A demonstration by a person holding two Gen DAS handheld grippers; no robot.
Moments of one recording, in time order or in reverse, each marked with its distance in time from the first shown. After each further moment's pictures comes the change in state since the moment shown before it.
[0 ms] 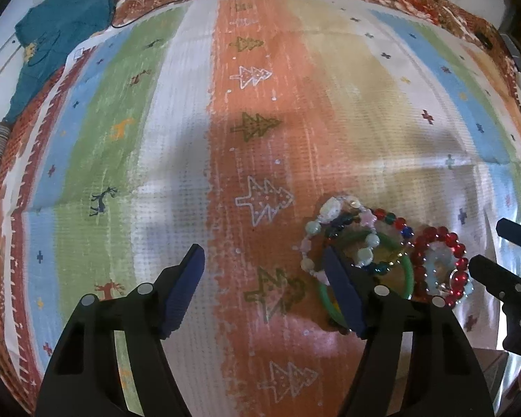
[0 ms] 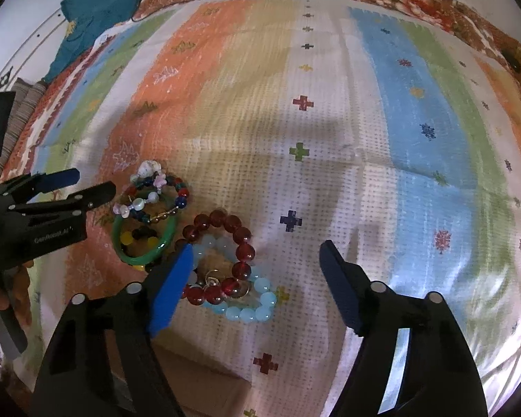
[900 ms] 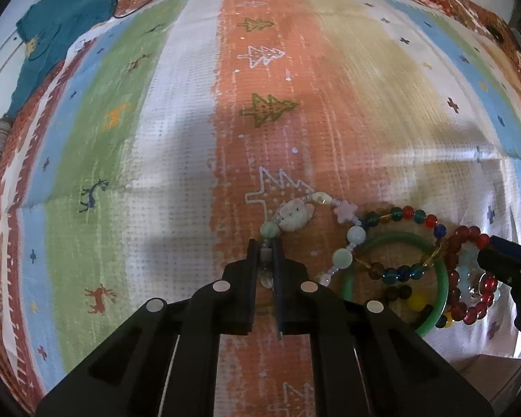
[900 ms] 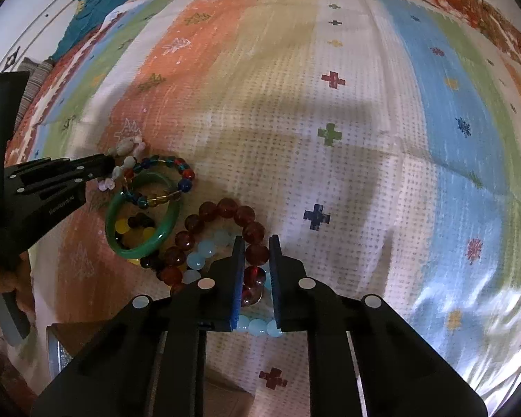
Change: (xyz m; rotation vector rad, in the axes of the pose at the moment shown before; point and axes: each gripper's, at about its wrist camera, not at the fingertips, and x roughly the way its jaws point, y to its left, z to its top) left arm 0.021 0.004 -0.004 -0.009 0.019 0.045; right arm 0.029 0.009 0.003 -0.050 0.063 0.047
